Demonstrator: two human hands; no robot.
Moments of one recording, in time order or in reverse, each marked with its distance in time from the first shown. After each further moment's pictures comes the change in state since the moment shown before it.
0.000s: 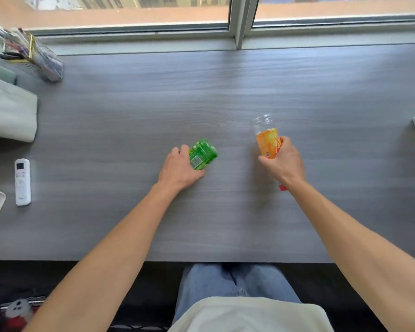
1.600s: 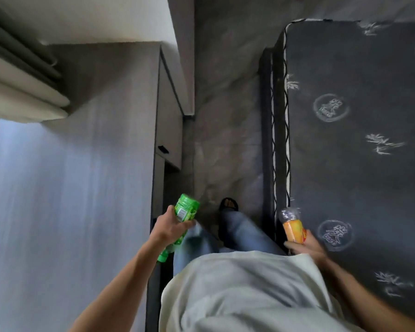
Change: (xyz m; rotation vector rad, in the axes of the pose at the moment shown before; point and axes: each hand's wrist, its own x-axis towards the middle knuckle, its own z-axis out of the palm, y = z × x) left_hand -0.253 0.238 0.283 0.773 -0.708 0.730; right_hand -0.599 0.367 0.127 1.226 0.304 1.363
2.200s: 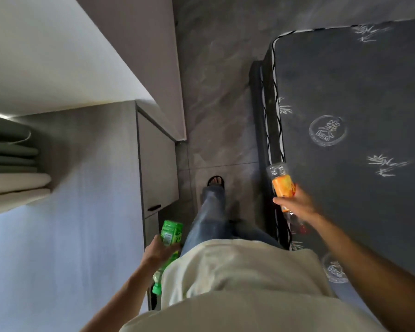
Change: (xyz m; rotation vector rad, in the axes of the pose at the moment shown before) left_hand 0.104 0.115 -0.090 0.020 -0.116 -0.292; right_hand 0.149 -0.256 -0.120 -0.016 0.095 -0.134
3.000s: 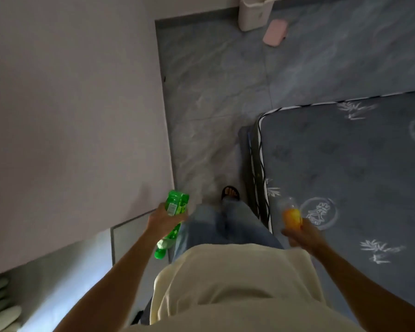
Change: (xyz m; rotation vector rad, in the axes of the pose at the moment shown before) left_hand 0.120 0.445 -0.198 -0.039 0.121 0.191; right_hand 0.221 -0.167 -0.185 -0.036 -0.061 0.127
